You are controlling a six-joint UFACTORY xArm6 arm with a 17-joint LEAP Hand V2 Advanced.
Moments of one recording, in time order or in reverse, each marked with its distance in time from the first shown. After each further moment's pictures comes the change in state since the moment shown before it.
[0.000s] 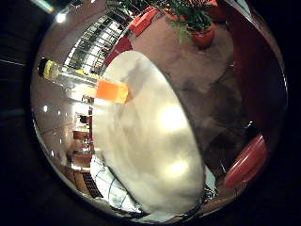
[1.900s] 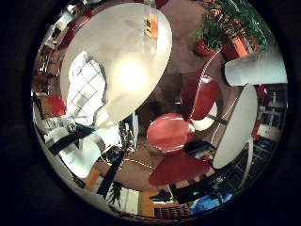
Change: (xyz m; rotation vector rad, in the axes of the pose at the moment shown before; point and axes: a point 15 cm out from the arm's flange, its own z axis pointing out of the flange) arm -0.178 0.131 -0.158 -0.642 0.459 -0.332
